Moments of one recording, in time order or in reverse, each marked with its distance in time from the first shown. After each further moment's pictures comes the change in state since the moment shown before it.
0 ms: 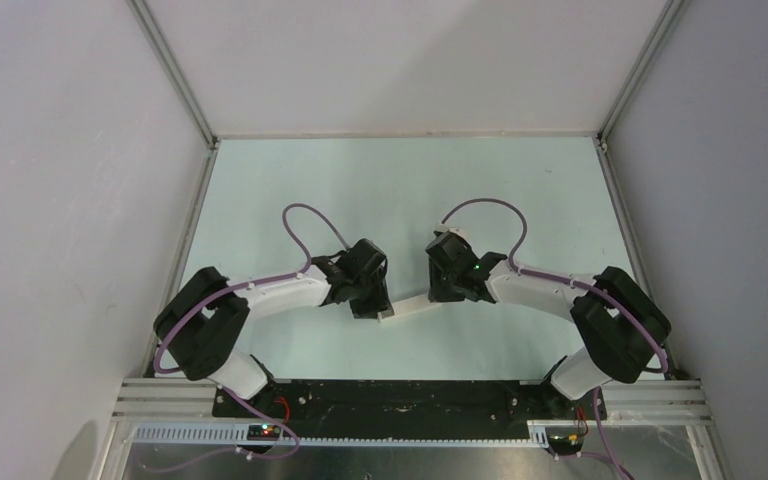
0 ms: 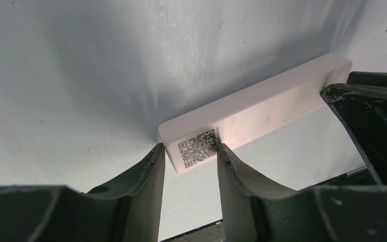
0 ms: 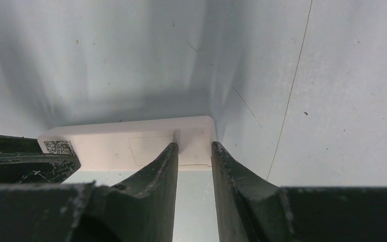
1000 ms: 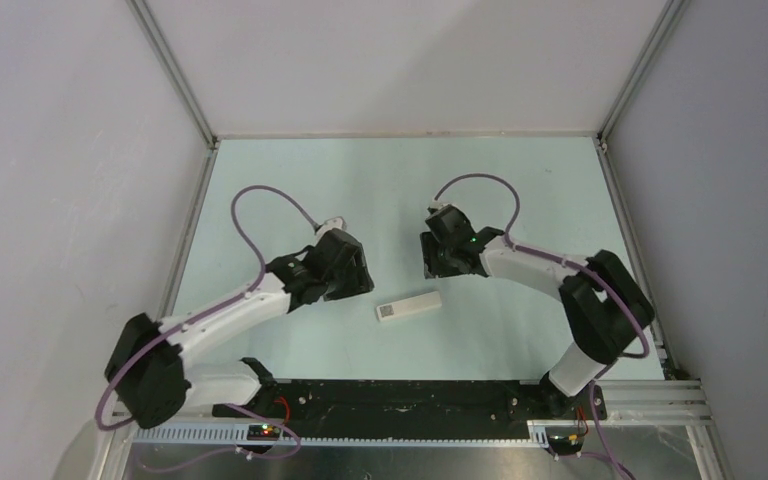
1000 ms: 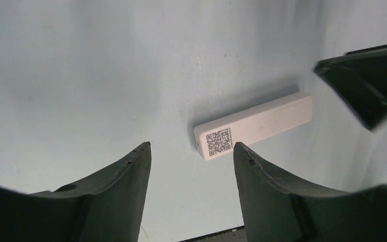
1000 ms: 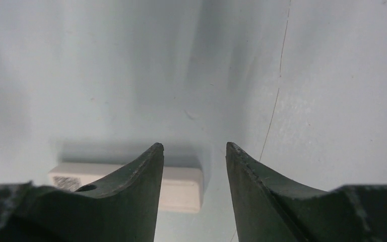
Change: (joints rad) left arm 0.055 -0.274 0.005 -0.133 -0.230 0.097; right arm -0.107 0.035 0.159 -0.034 -0.013 -0.172
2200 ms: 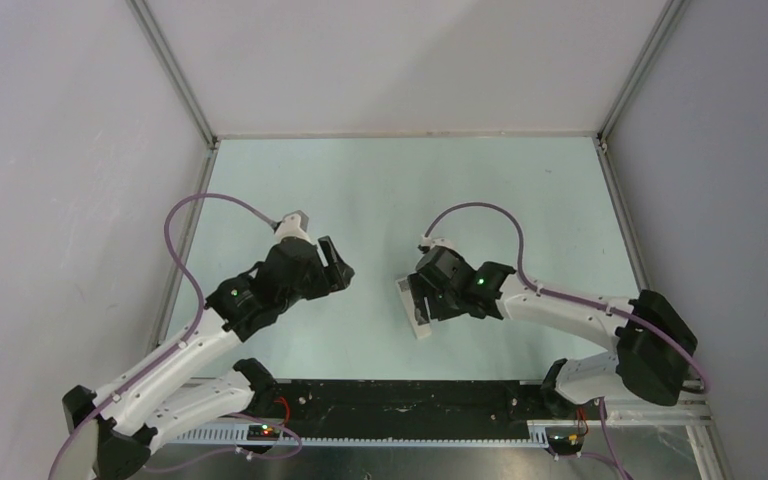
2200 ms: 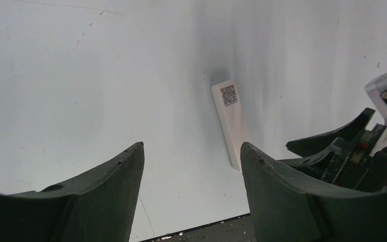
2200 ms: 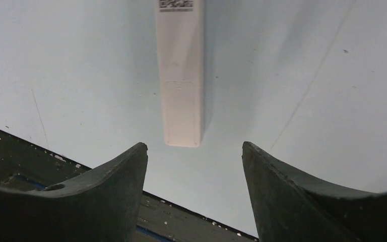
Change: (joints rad) left arm 0.016 -0.415 -0.006 -0.132 -0.105 0.025; right arm 0.269 -0.236 -0.104 -0.212 0.046 0.140
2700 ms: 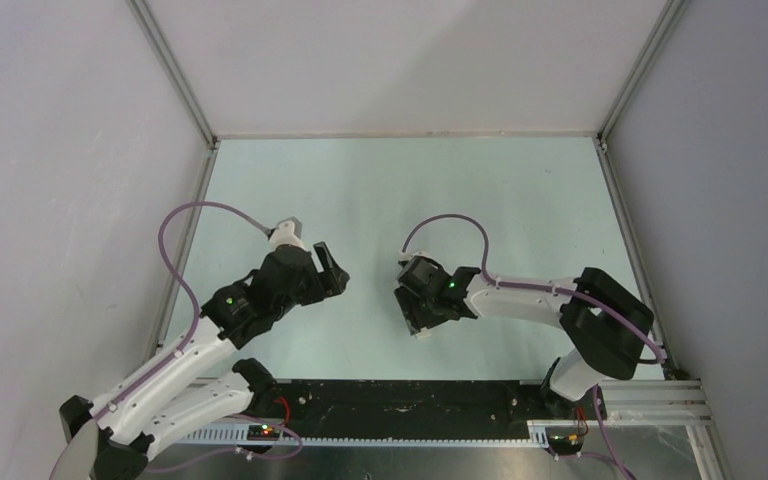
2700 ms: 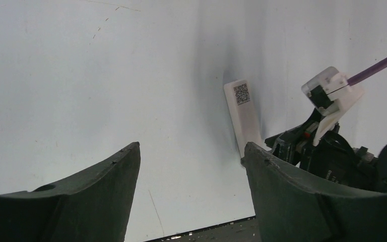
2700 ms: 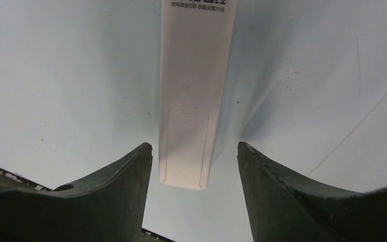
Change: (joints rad) left arm 0.008 -0.058 -0.054 -0.010 -0.018 0.000; right arm 0.037 0.216 -0.001 0.129 -0.040 -0.087
